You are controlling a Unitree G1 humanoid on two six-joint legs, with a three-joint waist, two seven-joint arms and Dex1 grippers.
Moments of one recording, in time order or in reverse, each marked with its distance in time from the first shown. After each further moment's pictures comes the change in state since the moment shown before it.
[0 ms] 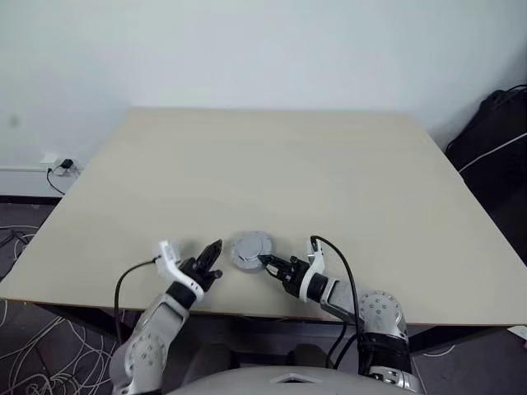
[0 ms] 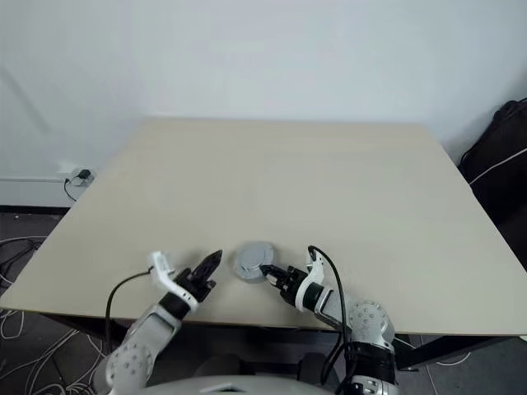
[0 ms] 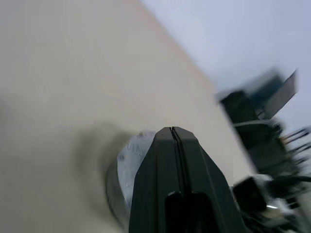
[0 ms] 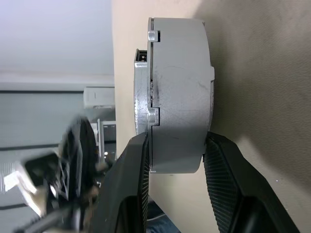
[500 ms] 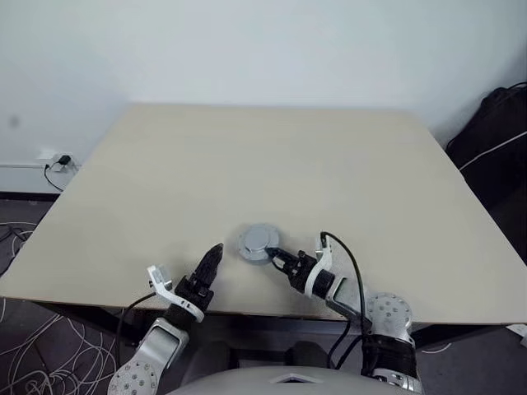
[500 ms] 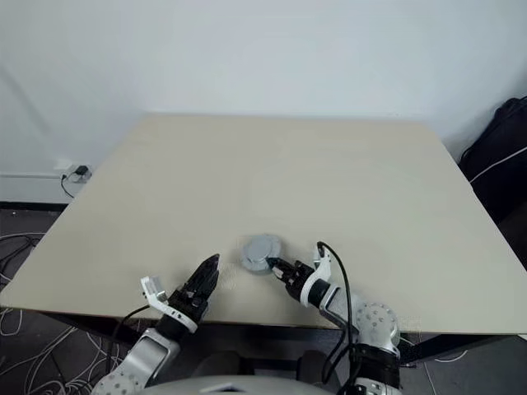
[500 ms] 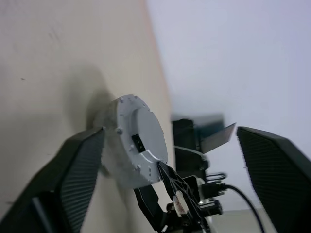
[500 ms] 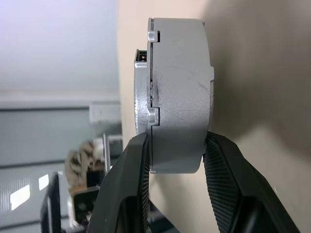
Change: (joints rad) left arm 0.102 -0.021 0.007 0.018 -0.402 0.039 0.074; right arm 0.006 0.003 -0.056 -0.076 0.146 -0.013 -0.091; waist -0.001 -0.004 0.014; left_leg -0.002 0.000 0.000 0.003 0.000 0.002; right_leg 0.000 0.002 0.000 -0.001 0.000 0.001
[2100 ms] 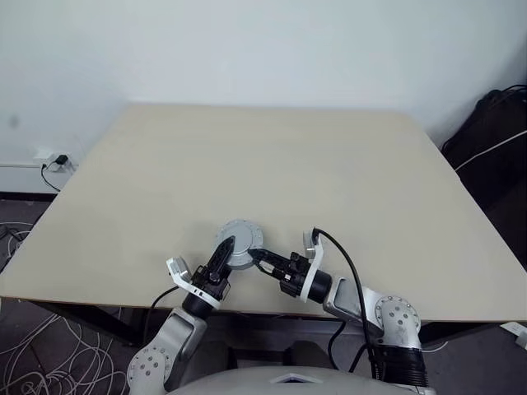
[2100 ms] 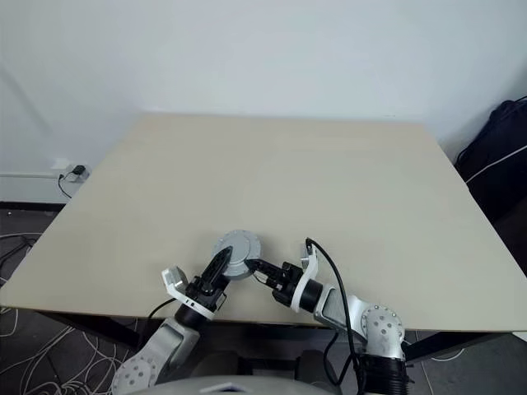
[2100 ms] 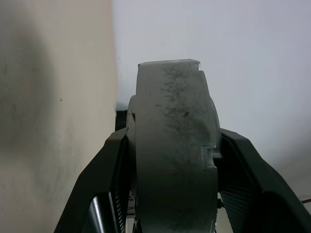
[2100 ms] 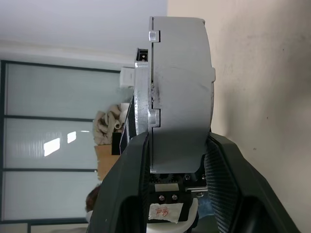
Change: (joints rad) left arm -0.113 0.021 -0.110 0.164 -0.189 -0.029 -0.029; right arm 0.073 -0.127 0.241 -0.129 0.369 -0.013 -0.148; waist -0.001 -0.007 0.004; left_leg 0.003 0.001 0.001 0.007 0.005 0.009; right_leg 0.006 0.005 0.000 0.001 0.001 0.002
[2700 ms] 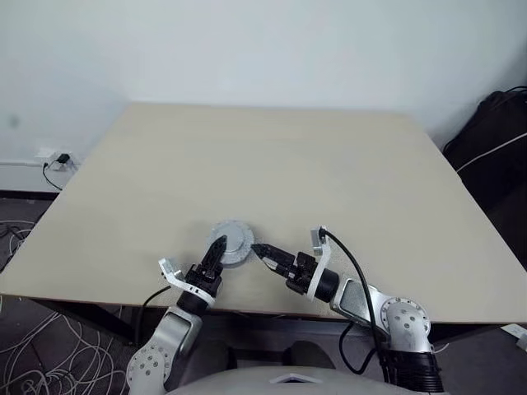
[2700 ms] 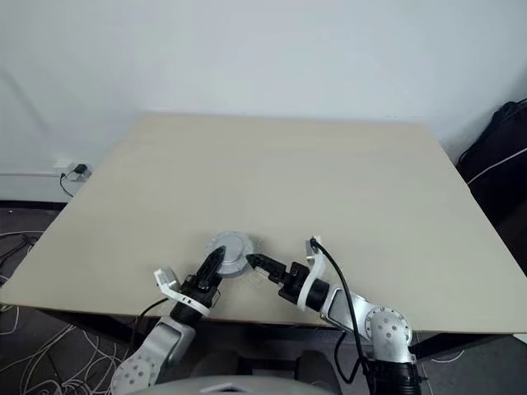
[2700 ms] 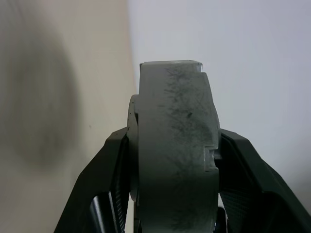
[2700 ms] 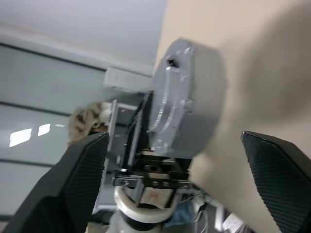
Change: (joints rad) left arm -0.020 0.001 0.026 0.002 0.071 -0.111 0.051; right arm 0.031 -0.102 0.054 -0.121 -0.164 -0.112 0.113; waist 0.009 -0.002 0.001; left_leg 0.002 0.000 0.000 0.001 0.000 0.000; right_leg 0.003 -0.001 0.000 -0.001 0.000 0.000
